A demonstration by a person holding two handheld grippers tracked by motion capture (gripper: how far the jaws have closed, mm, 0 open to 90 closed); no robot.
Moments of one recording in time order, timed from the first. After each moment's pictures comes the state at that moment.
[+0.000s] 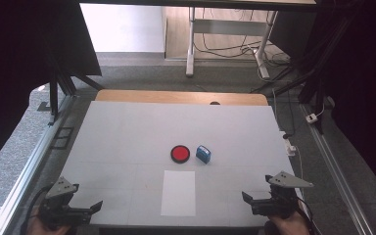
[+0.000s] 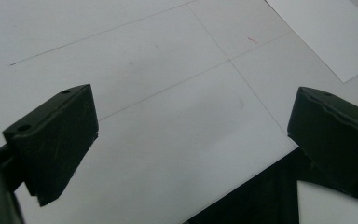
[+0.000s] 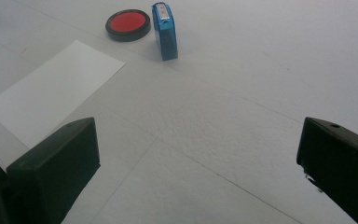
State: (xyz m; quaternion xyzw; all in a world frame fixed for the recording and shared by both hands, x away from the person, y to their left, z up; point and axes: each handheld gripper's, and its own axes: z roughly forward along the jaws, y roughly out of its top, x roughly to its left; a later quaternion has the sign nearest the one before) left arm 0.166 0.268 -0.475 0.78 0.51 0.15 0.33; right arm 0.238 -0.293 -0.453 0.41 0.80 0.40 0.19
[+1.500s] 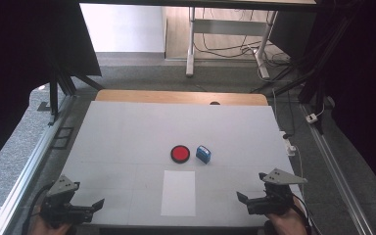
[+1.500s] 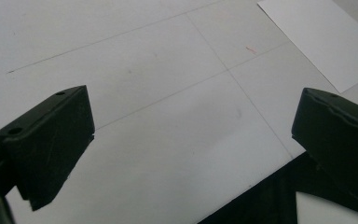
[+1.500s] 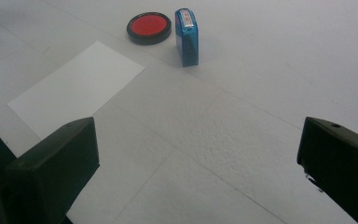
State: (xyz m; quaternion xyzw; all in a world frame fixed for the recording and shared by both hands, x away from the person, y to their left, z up) left arm 0.171 0.266 -0.474 0.78 0.51 0.15 0.34; right arm 0.242 -0.278 -0.445 0.38 0.81 0.40 0.18
